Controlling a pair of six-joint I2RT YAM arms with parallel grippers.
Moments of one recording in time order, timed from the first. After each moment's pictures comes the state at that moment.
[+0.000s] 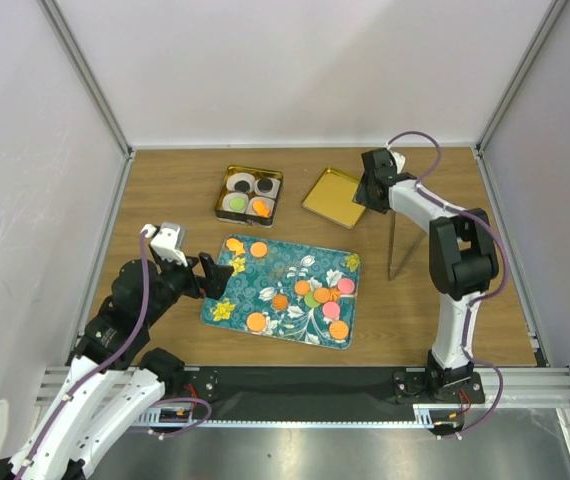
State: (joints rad) left arm -0.49 0.47 0.70 -0.54 0.00 -0.28; right arm 0.30 1.98 1.50 -0.39 0.25 0.61
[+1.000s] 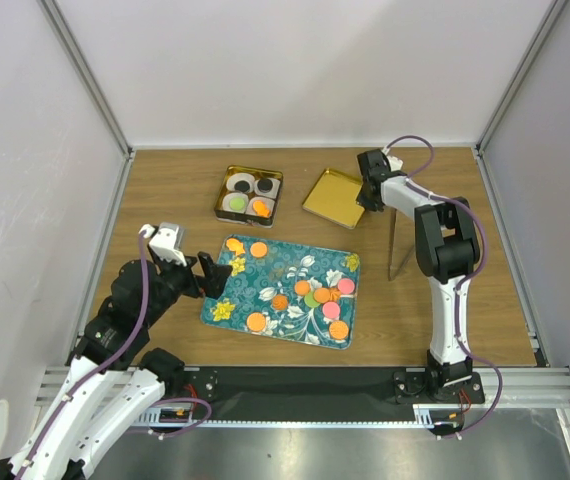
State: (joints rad) left arm -0.49 0.46 0.70 -0.54 -0.01 -0.28; right arm 0.28 2.20 1.65 -0.42 0.30 0.65
